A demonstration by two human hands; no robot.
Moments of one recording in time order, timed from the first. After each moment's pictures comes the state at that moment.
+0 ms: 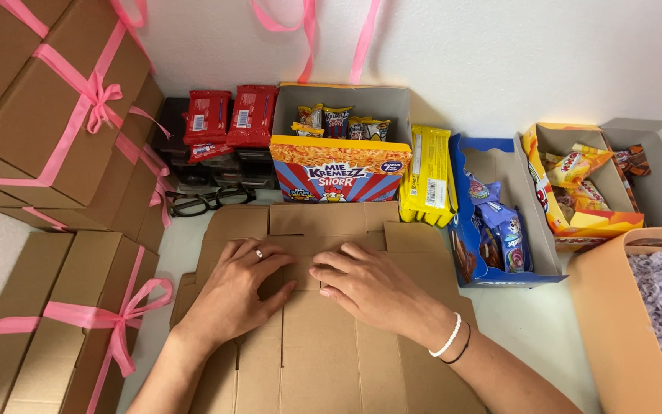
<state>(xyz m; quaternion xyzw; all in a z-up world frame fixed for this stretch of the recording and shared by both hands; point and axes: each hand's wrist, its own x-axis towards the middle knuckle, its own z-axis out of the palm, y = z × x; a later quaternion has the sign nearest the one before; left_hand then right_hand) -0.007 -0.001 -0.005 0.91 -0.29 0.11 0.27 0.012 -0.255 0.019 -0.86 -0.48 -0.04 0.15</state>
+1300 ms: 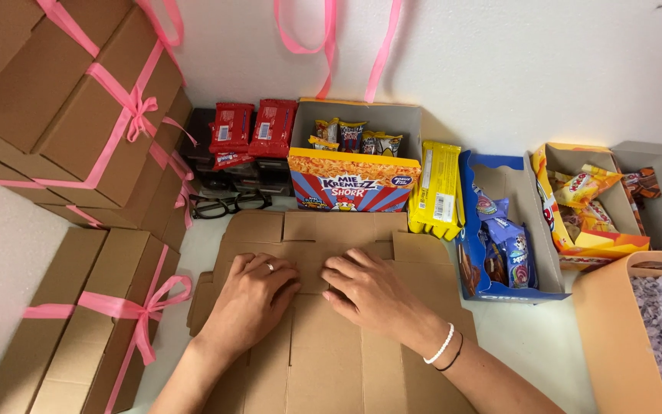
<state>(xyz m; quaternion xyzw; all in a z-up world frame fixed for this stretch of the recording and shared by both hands) -0.022 -0.007 -0.012 0.93 -0.24 0.15 0.21 0.015 -0.249 -0.004 -0.86 -0.48 -0.11 0.16</state>
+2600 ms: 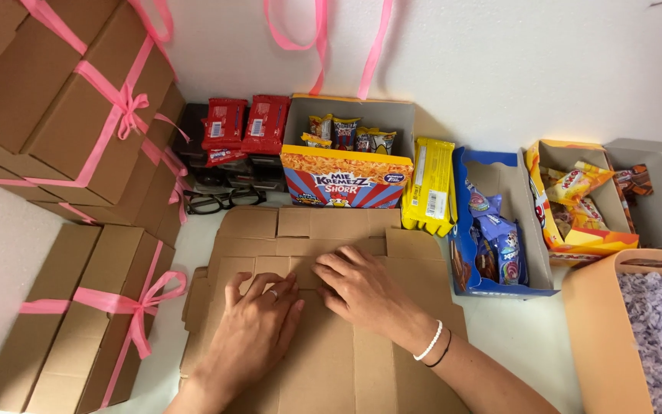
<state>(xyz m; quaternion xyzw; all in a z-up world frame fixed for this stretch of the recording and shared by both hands) -0.066 -0.033 0.006 0.96 -0.22 0.14 0.14 0.012 -0.247 0.002 -0.86 -0.48 -0.12 0.15</state>
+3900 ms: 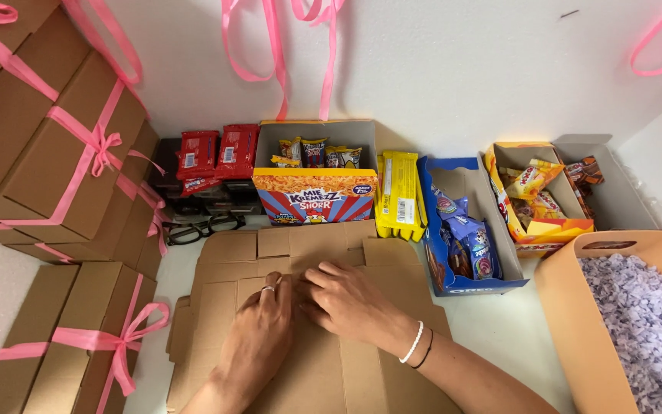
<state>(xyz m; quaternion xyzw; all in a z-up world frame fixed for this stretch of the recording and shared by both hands) -0.038 -0.056 -0.032 0.96 -0.21 0.19 -0.06 0.011 -0.250 0.011 -0.86 -0.48 -0.11 0.15</state>
